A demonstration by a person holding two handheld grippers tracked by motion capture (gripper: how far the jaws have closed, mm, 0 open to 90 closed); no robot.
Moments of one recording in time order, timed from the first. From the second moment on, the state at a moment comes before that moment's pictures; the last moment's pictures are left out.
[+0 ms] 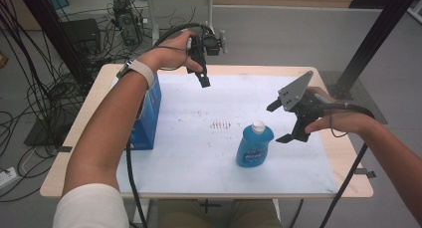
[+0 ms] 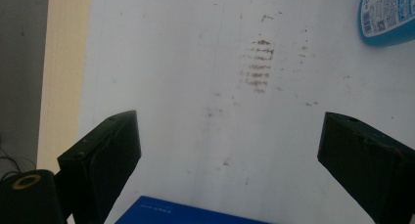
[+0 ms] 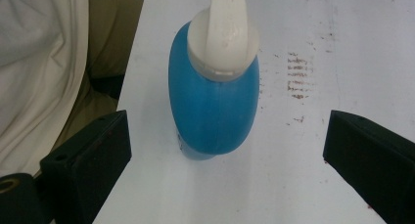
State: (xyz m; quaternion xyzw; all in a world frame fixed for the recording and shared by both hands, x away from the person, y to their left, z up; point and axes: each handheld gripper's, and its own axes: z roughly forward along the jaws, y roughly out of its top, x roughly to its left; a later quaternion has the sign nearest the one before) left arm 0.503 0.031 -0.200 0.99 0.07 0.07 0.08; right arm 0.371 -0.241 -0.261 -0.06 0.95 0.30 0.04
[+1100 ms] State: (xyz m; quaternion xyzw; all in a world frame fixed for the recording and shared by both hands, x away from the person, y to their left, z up) left arm 0.503 0.029 -0.204 0.99 0.07 0.07 0.08; right arm 0.373 -0.254 -0.295 -0.06 0.94 0.33 0.03
